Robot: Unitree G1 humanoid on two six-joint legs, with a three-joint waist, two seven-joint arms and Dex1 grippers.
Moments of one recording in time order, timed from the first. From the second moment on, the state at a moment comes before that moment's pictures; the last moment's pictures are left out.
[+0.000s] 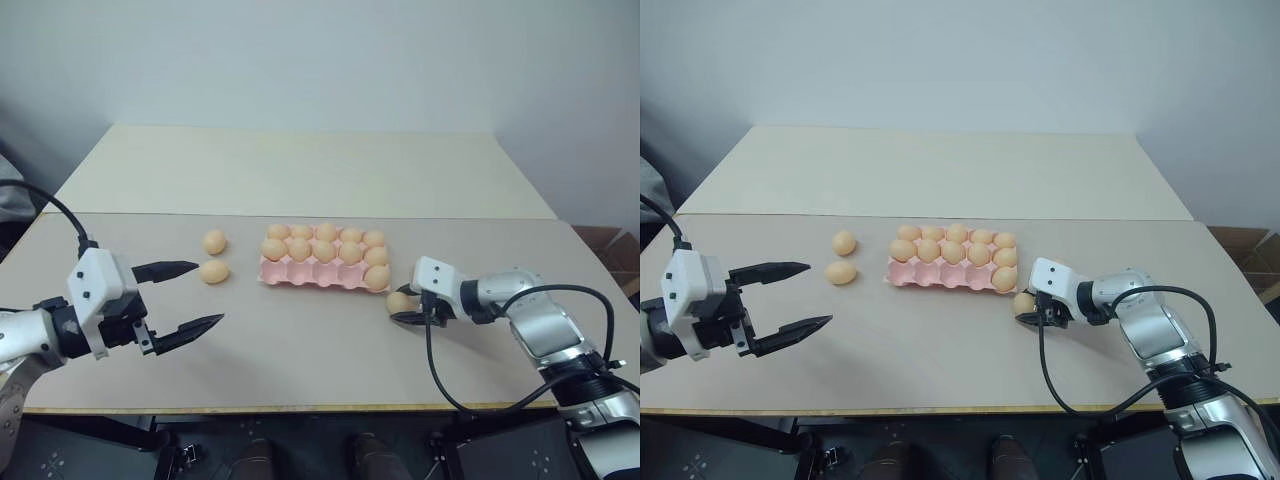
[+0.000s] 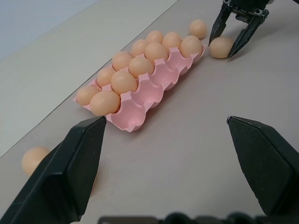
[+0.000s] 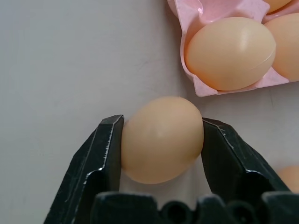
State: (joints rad) left arm 0.09 0.91 0.53 -0.55 -0.63 0.46 -1.01; right arm -0.52 -0.75 0.24 0.05 0.04 0.34 1.09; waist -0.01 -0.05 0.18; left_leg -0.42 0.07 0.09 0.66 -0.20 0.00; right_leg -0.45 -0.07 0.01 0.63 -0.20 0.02
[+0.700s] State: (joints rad) left arm 0.09 0.92 0.52 -0.54 -0.59 0.46 -1.00; right arm -0.71 -0.68 0.23 -0.05 0.04 0.33 1.06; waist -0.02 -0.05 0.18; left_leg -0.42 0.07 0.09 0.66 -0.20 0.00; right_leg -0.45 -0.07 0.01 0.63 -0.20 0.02
